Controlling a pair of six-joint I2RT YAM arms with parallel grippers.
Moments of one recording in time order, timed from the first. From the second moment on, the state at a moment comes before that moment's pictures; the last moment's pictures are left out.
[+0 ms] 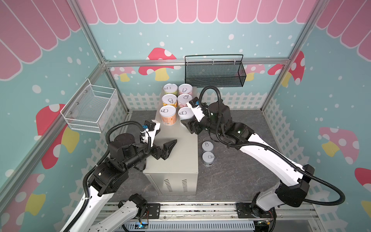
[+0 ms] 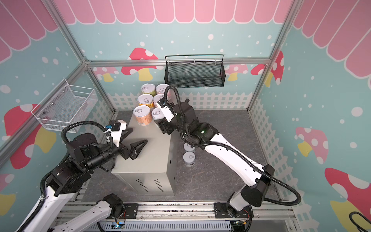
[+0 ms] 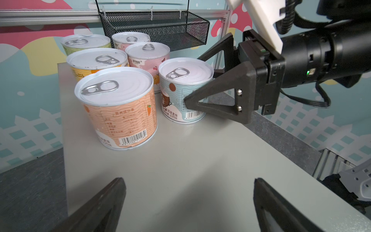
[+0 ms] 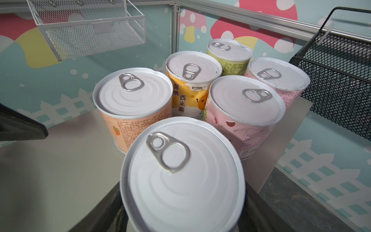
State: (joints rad) left arm -0.54 0.77 1.18 -0.64 0.15 -0.03; right arm 0.86 1.53 1.70 -0.47 0.04 -0.08
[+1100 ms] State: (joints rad) left arm -0.54 0.77 1.17 -0.64 0.14 -0.03; right arm 0.84 1.56 1.71 -0.42 0.05 -0.08
